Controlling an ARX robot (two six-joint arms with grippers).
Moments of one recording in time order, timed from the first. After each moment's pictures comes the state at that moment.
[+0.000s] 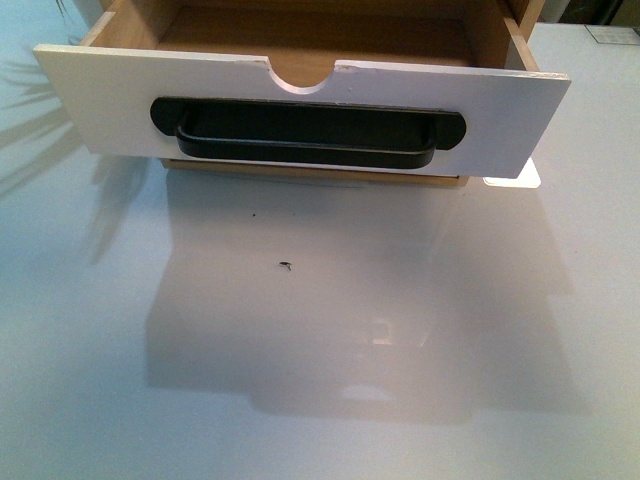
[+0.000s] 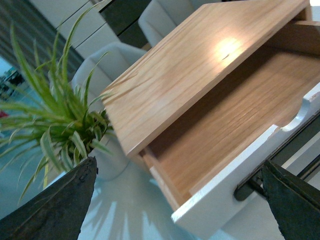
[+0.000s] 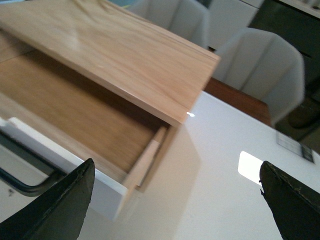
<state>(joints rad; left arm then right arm) -0.19 0.92 0.39 0.40 0.16 0.51 0.26 1.04 0.51 0.36 -0.05 -0.36</state>
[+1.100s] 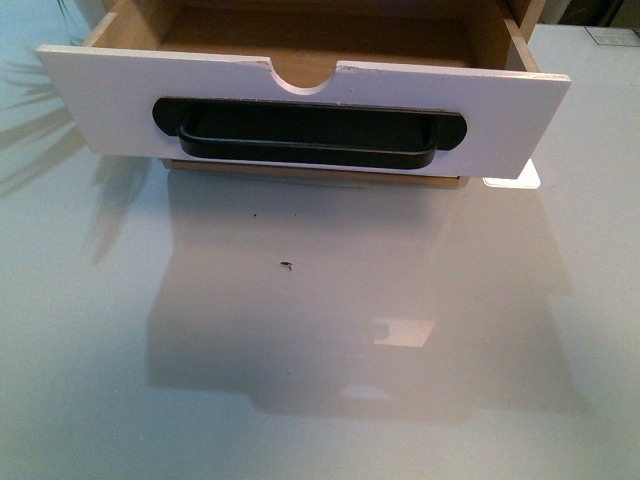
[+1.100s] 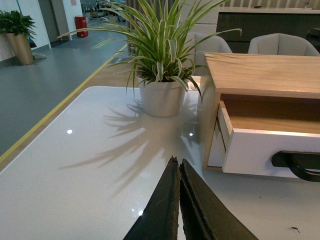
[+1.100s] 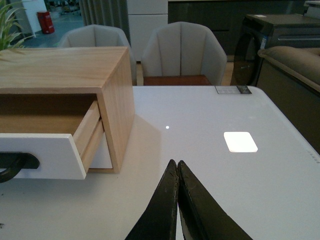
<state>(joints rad) 0.00 0.05 0.06 -0.01 0.00 0.00 0.00 0.24 0.08 0.16 0.00 -0.01</state>
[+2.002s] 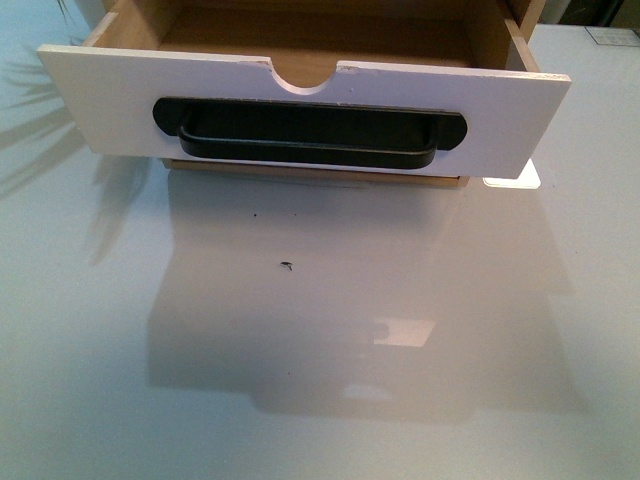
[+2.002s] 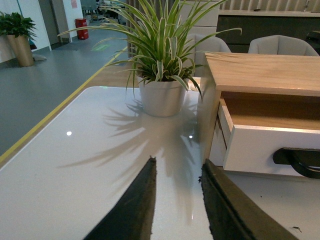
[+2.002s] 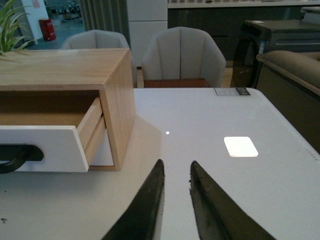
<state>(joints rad) 0.00 0.00 0.01 -0.01 0.00 0.00 0.00 0.01 0.03 0.00 0.00 -0.01</state>
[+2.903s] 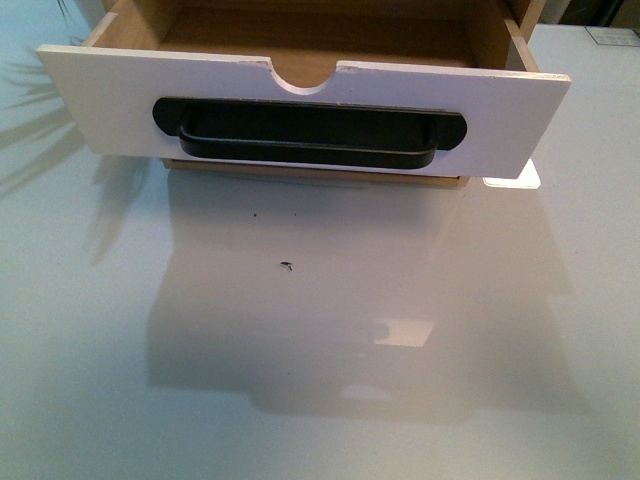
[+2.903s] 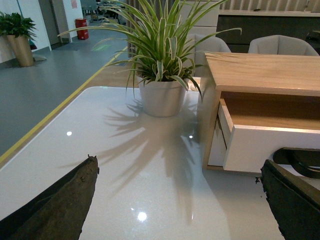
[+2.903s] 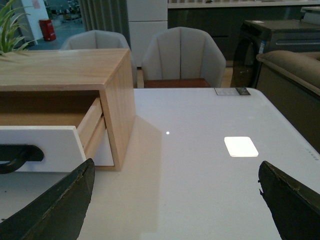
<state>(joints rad) 0.00 0.00 0.01 -0.01 0.00 0.00 0.00 0.01 0.03 0.00 0.00 -0.01</state>
